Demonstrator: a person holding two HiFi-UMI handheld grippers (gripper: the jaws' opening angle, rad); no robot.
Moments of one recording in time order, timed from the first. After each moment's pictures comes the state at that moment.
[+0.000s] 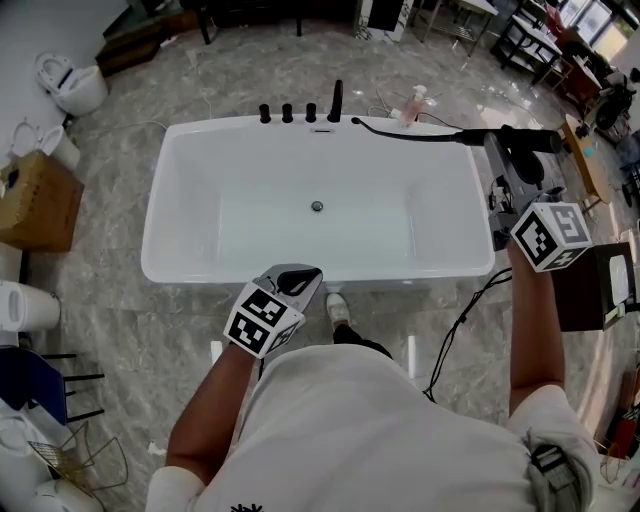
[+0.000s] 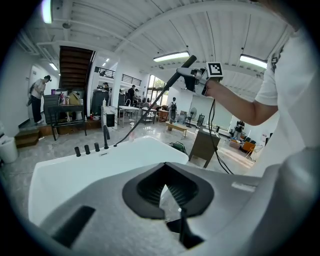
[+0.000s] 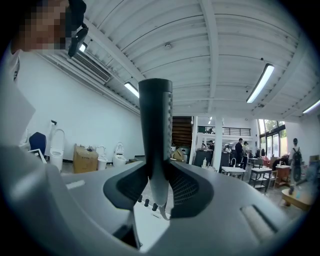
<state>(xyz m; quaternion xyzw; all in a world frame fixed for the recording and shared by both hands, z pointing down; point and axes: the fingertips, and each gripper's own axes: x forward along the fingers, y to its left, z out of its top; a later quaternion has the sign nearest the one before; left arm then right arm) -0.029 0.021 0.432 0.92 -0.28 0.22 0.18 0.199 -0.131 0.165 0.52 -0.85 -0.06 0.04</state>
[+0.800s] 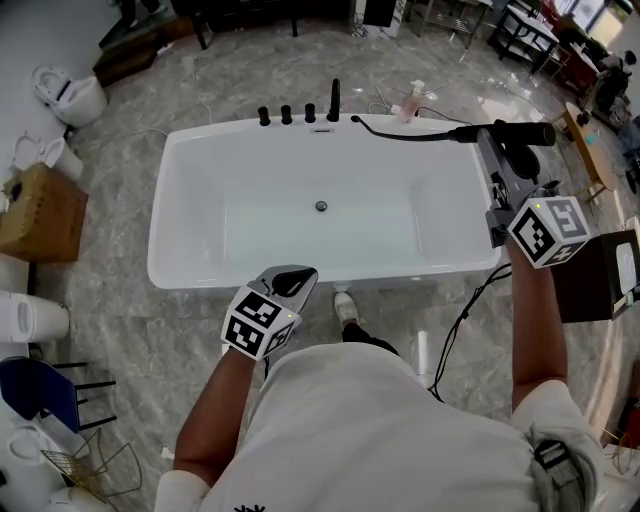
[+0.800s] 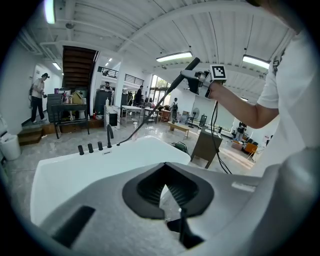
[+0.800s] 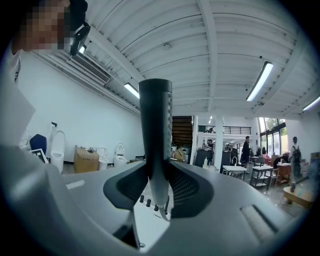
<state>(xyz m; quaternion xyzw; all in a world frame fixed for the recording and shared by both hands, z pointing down) -0.041 0.018 0.432 0.91 -0.29 0.22 0.19 0.199 -0.129 0.172 0.52 -0.85 -0.06 0.03</state>
